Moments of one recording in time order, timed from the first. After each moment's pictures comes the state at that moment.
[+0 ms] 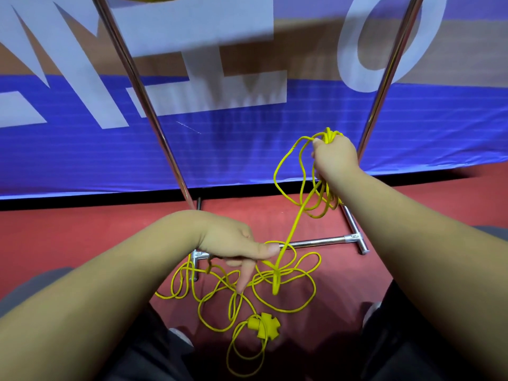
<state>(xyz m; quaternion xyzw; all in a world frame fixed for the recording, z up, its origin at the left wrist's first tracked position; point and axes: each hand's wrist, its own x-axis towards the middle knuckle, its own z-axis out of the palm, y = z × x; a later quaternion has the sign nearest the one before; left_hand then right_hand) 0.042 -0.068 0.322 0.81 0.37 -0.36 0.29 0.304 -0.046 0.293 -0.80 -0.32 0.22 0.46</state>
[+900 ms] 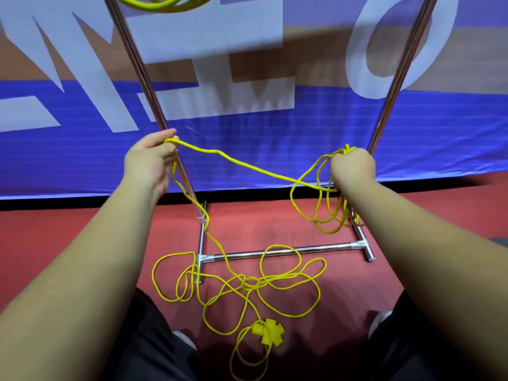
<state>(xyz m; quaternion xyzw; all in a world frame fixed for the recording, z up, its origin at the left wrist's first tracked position) -0.039 0.073 0.327 0.44 0.47 0.56 0.53 0.324 -0.051 0.287 -0.86 -0.31 0.17 0.37</state>
